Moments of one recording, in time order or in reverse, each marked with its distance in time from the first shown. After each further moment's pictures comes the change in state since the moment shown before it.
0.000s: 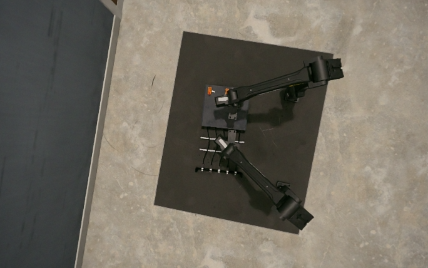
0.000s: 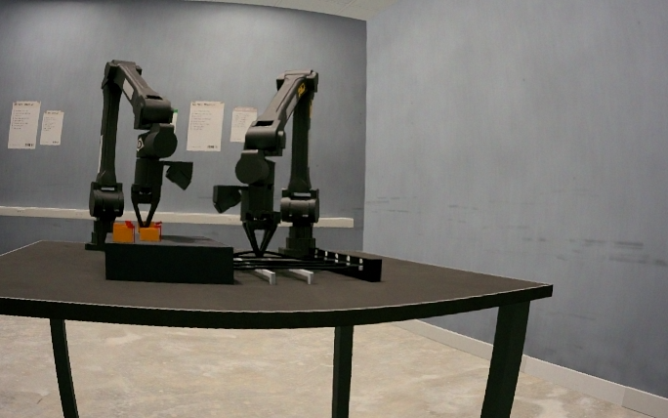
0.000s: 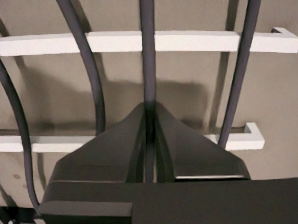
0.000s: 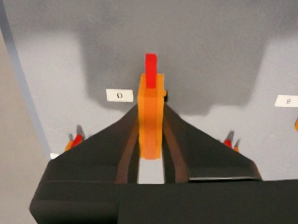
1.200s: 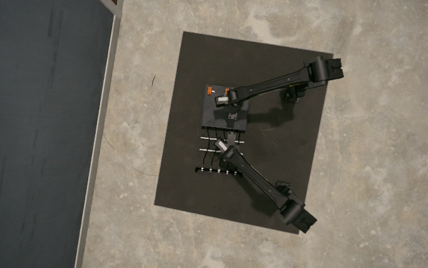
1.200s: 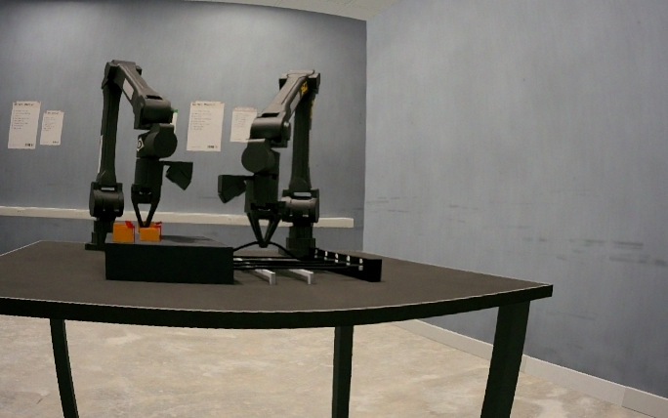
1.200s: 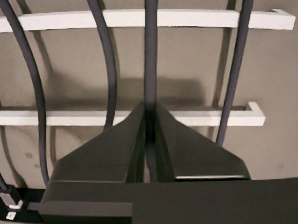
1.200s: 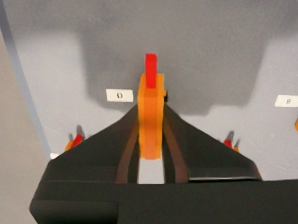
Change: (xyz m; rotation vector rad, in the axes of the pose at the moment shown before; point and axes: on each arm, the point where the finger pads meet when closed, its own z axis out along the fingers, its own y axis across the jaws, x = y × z) left arm 0.008 0.004 -0.021 -0.027 -0.013 0.003; right arm 0.000 0.000 0.000 0.000 0.000 0.000
